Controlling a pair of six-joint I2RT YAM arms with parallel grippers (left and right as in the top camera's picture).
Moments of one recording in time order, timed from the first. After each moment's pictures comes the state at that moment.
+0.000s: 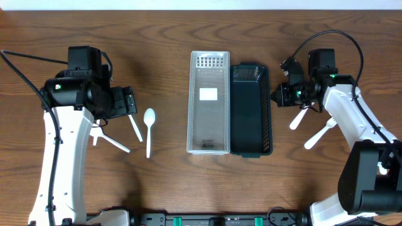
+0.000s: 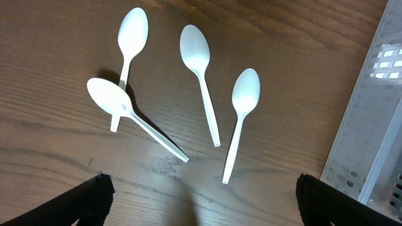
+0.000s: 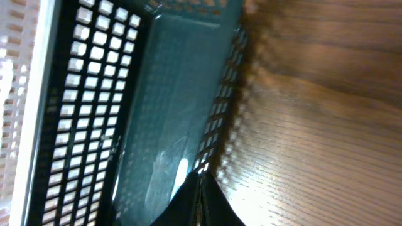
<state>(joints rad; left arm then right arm) 0.05 1.41 1.37 -1.24 -0.01 -0.17 0.00 1.72 1.16 -0.67 -0.47 -0.05</state>
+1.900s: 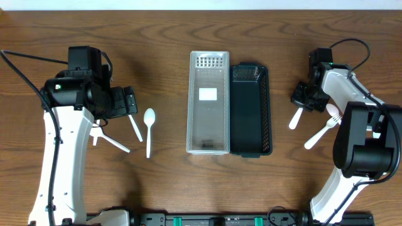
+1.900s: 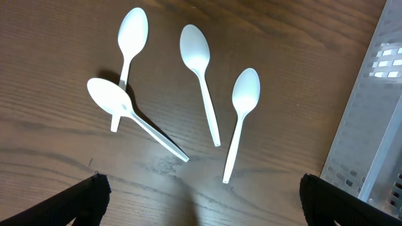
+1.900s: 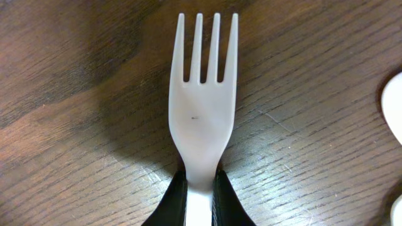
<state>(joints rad) 0.05 1.41 1.37 -1.24 -0.01 -0.16 -0.07 2.01 1.32 -0.80 0.05 0.46</state>
